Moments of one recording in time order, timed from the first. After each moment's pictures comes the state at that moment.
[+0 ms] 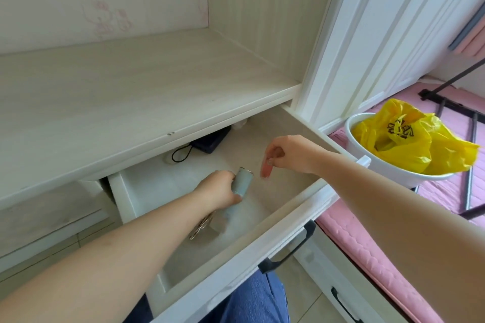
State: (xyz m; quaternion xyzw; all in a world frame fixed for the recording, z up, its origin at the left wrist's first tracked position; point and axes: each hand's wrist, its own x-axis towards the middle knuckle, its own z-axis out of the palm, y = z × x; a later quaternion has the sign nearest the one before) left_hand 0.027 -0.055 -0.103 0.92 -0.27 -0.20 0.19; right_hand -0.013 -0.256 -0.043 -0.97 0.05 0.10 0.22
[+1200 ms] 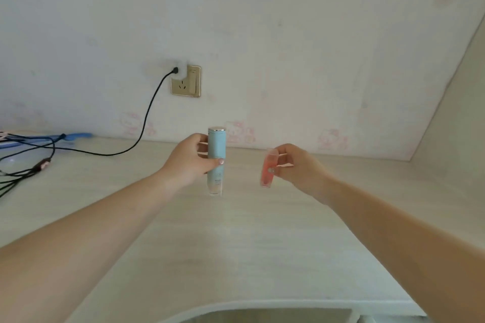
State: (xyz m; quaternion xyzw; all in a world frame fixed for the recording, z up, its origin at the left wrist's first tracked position) left_hand 0.136 0.401 0.086 0.82 0.02 0.15 0.56; right_hand 0.161 0.168 0.102 -0.86 -0.20 0.00 0.46
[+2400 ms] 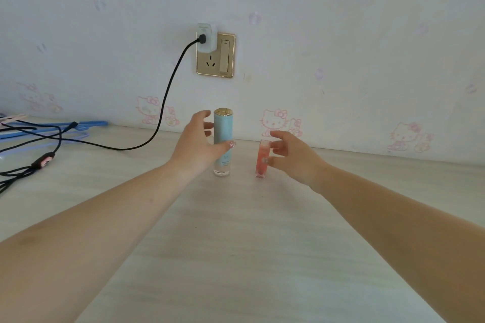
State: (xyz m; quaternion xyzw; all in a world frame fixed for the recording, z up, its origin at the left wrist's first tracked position) left_hand 0.239 0.472 0.044 0.84 0.09 0.25 0.47; right_hand 0.289 0.274 0.051 -0.85 -0.22 0.07 0.47
